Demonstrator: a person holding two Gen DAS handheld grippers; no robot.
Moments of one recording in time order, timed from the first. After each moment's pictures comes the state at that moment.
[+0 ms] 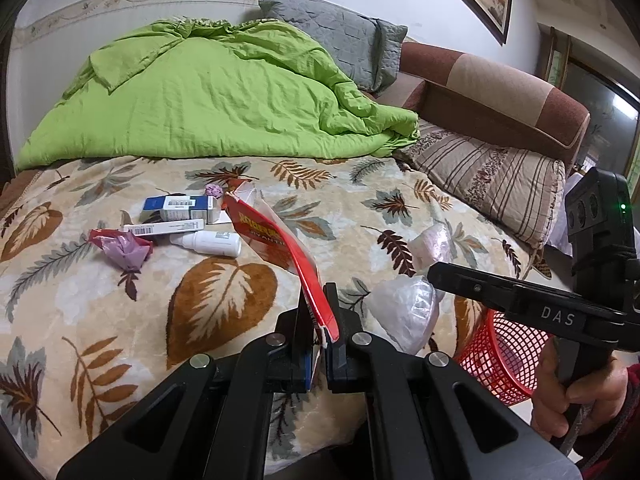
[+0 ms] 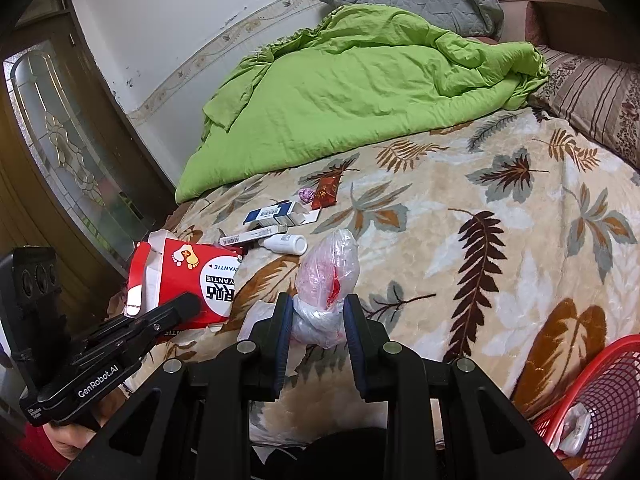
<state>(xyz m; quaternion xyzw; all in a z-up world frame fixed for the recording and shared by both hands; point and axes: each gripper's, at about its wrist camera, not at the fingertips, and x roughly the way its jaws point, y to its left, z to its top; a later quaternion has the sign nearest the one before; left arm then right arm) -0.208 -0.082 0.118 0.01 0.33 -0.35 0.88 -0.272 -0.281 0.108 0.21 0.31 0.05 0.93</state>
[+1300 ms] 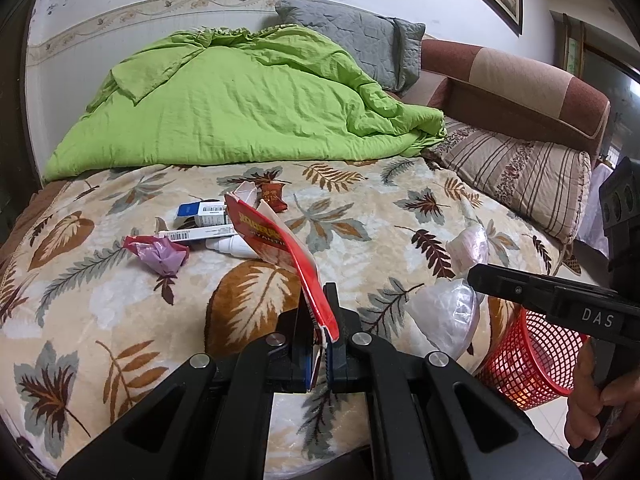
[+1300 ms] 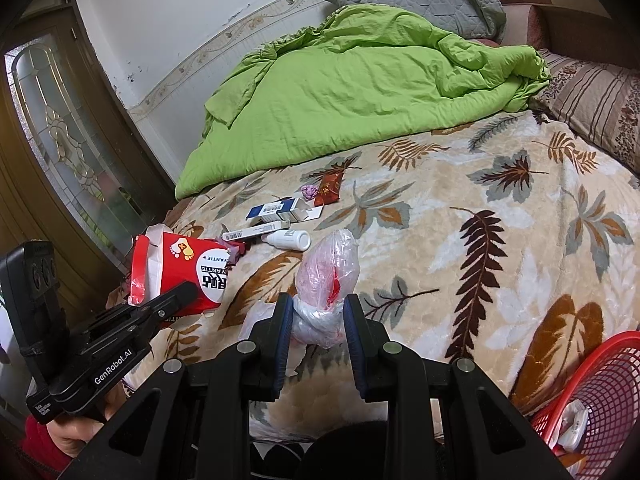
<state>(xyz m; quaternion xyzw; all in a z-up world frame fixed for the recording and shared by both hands) -0.207 -0.072 0.119 0.04 0.31 -0.30 0.90 -0.274 -0.275 0.110 0.20 0.31 0.05 0.93</state>
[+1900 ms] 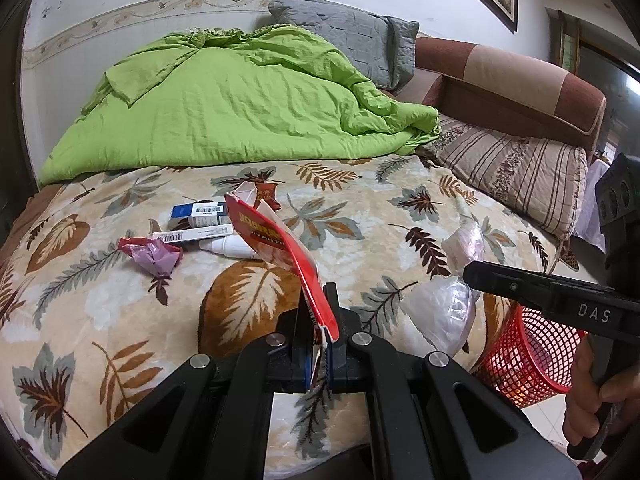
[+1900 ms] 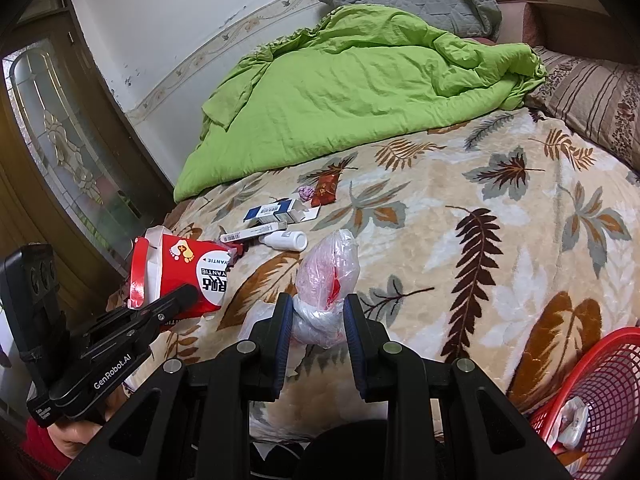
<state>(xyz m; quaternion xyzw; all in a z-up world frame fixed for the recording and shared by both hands) -0.209 -0.076 0.119 0.04 0.31 -0.30 0.90 -0.280 -0.281 0.109 0.21 0.31 0.04 0.93</state>
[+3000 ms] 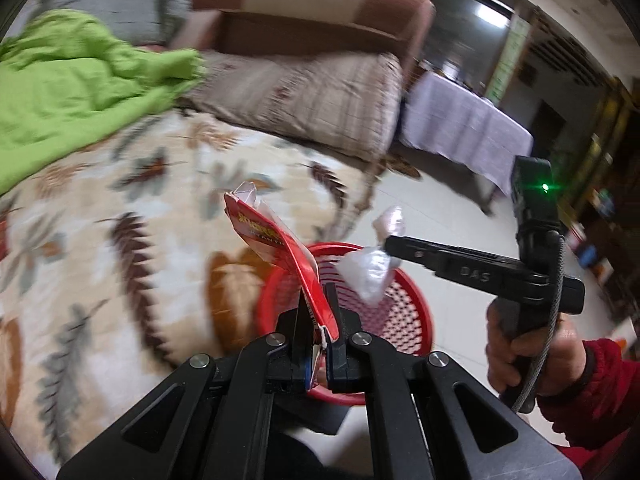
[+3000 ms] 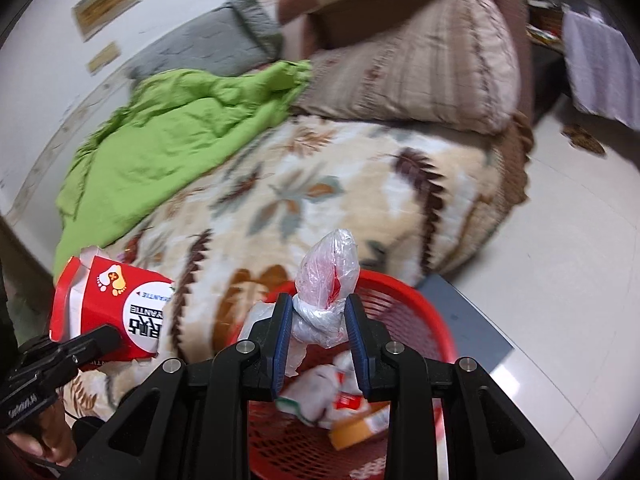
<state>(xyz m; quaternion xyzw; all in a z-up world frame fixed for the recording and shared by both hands) -0.324 -0.303 0.118 0.12 0.36 -0.60 0.70 -0.473 -0.471 0.083 0.29 0.30 -0.24 0.88</state>
